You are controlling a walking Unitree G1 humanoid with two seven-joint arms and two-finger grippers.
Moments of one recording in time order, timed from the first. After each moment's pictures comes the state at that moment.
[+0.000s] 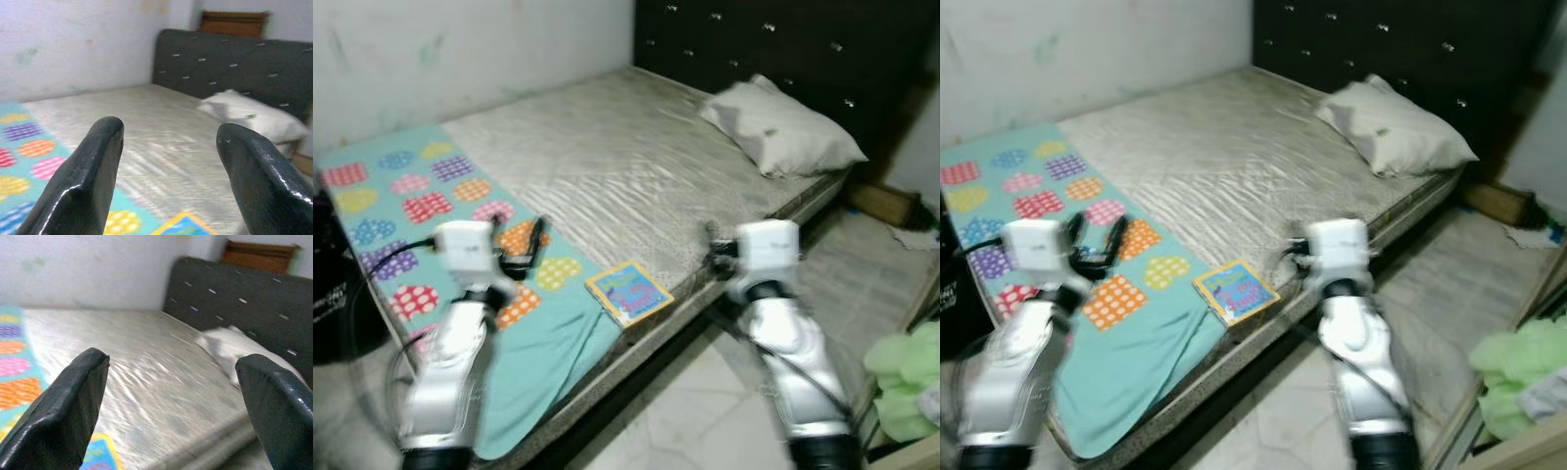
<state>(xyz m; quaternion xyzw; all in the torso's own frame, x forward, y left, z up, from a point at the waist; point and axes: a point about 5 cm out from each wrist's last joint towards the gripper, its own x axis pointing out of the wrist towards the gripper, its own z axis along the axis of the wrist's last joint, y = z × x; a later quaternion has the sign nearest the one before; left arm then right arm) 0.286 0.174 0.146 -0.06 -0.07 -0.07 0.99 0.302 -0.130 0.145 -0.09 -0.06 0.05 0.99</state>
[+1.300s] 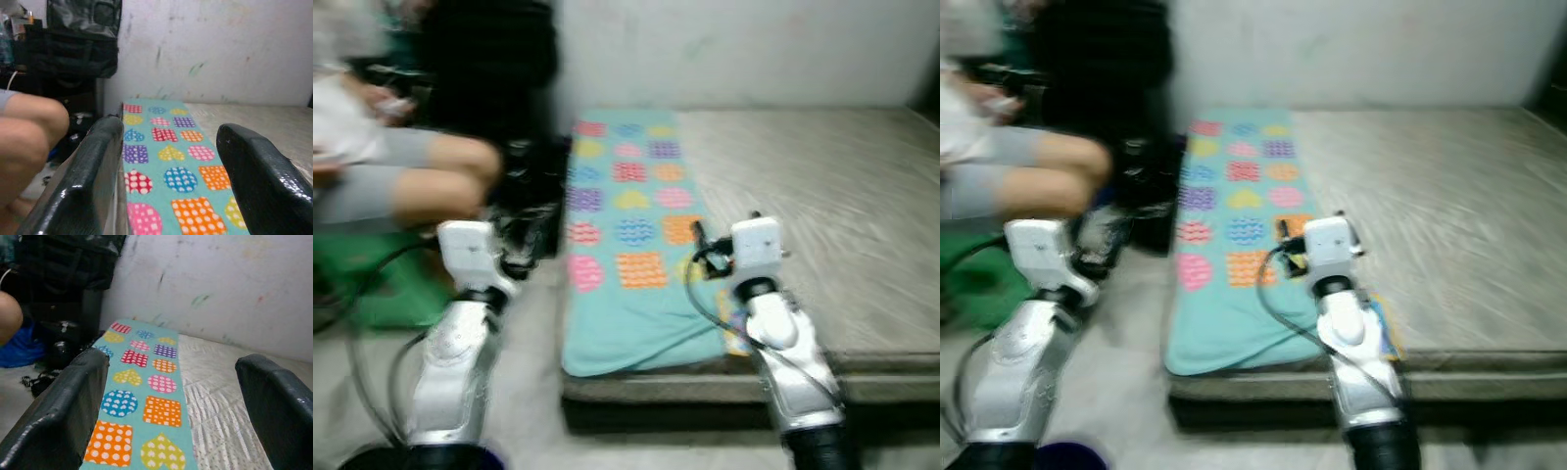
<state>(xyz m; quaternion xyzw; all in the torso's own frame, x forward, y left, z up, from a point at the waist) 0.291 0.162 0.146 -0.06 -0.07 -0.08 0.99 0.310 -0.144 0.142 -0.10 -0.06 0.03 0.99</state>
